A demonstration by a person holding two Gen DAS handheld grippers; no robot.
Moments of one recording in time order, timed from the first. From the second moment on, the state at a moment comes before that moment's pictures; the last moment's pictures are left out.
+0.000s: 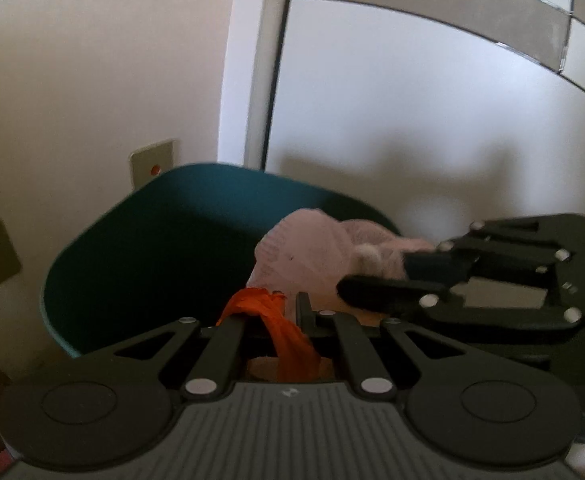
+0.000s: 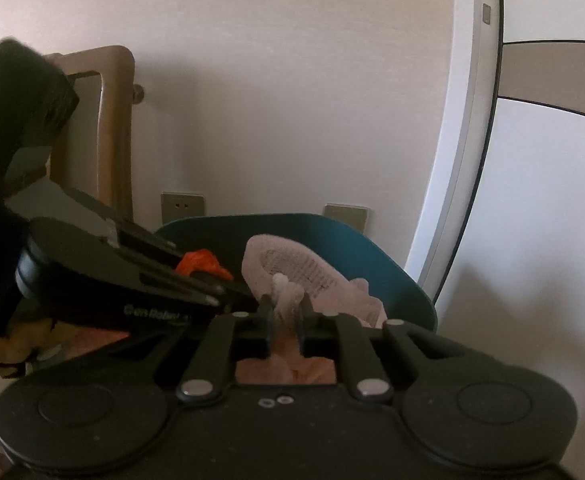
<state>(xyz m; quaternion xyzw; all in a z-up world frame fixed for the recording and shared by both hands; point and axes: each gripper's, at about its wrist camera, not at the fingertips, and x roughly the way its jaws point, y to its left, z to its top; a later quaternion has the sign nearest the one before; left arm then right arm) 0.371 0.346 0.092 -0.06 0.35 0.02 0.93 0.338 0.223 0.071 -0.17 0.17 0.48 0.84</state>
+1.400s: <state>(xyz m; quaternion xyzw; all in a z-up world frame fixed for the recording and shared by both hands) 0.273 0.215 0.182 -0.06 0.31 -0.04 0.95 0.212 -0.023 0.133 -0.06 0.19 0.36 0.91</state>
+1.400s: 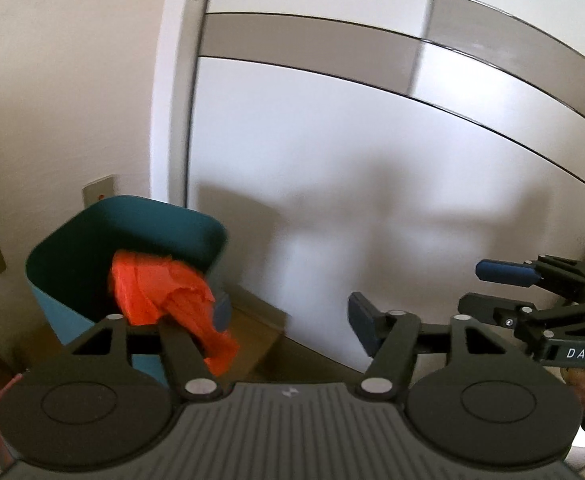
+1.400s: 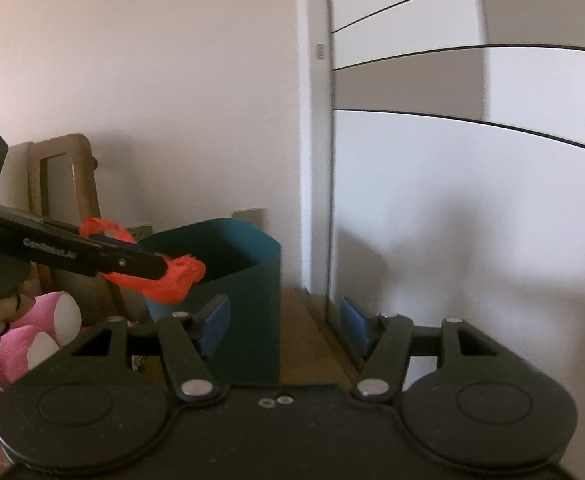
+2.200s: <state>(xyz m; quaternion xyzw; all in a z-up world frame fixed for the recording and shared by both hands) 0.212 0.182 0.140 -0.10 0.33 -0.02 0.94 0.119 -0.211 0.083 -0.02 0.24 0.25 0.94</state>
